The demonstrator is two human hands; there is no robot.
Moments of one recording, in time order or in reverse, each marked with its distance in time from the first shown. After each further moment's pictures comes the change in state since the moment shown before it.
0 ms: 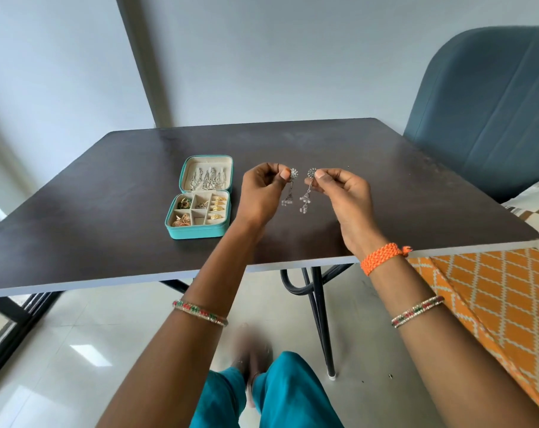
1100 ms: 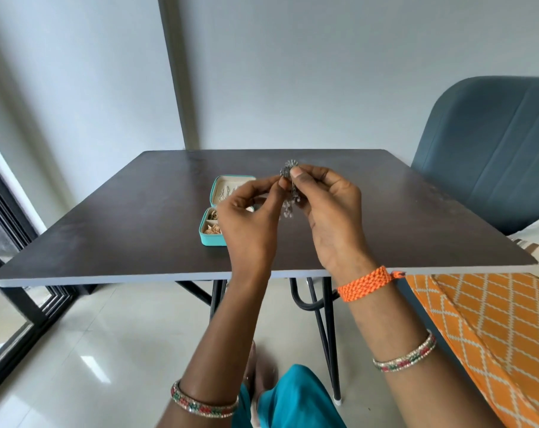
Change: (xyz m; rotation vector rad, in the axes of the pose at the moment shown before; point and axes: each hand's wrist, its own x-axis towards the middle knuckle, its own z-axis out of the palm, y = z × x) left_hand -0.086 0.070 -0.031 -0.154 0.379 0.210; right_hand -0.078 -0.091 0.073 0.347 -0.062 0.038
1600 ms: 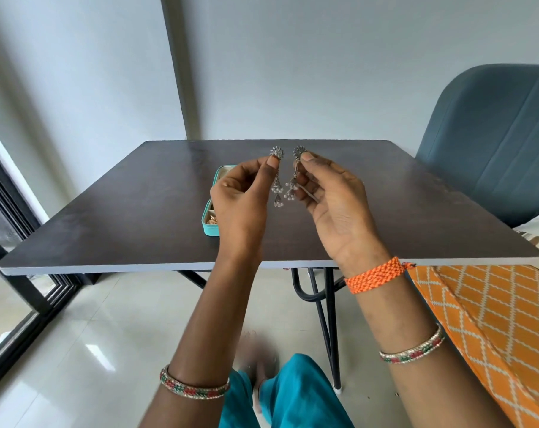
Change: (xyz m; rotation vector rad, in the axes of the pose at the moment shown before) left_hand 0.007 0.014 -0.006 -0.067 0.006 -0.142; right_hand -0.004 -0.009 -0.001 0.057 0.019 0.190
